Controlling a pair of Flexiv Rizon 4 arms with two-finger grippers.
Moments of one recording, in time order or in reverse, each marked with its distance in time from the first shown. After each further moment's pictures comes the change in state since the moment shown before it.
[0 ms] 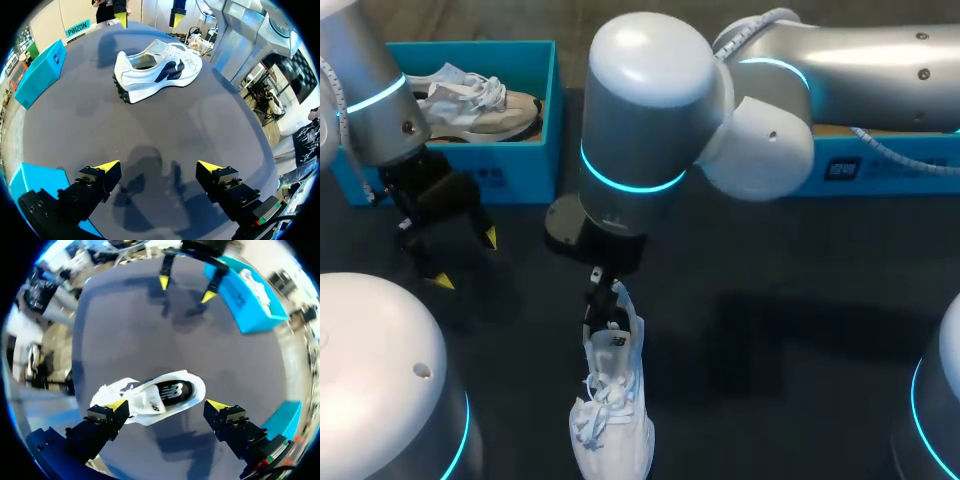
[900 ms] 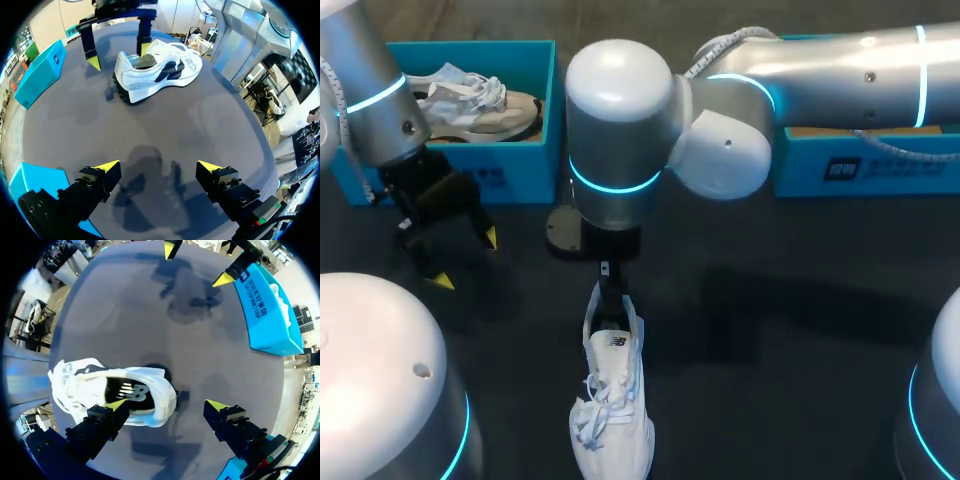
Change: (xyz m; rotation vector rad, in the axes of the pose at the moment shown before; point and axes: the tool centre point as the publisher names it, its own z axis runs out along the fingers) left arm 0.000 0.000 0.000 0.000 0.000 0.000; right arm -0.066 0.002 0.067 0.068 -0.047 -0.266
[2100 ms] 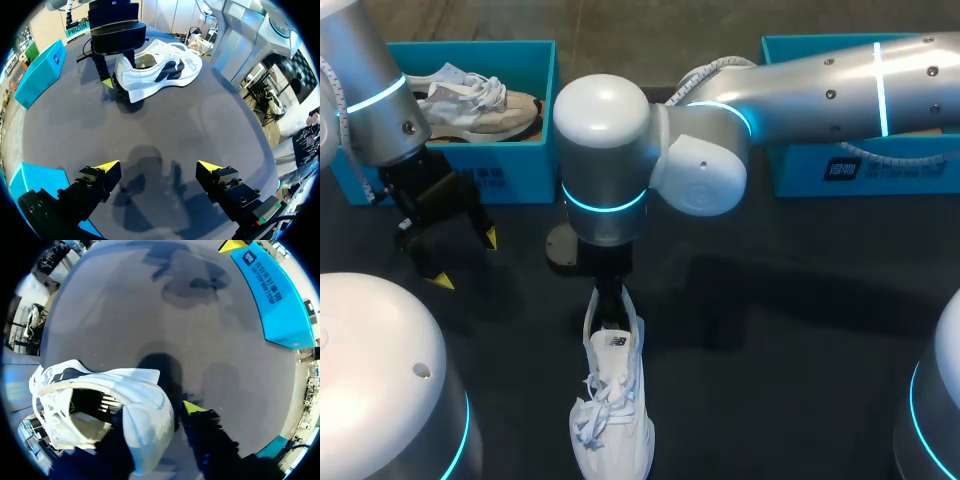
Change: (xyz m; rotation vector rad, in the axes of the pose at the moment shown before) left arm 0.000 0.000 0.000 0.000 0.000 0.000; right arm -0.002 0.000 0.053 0.043 0.046 0.043
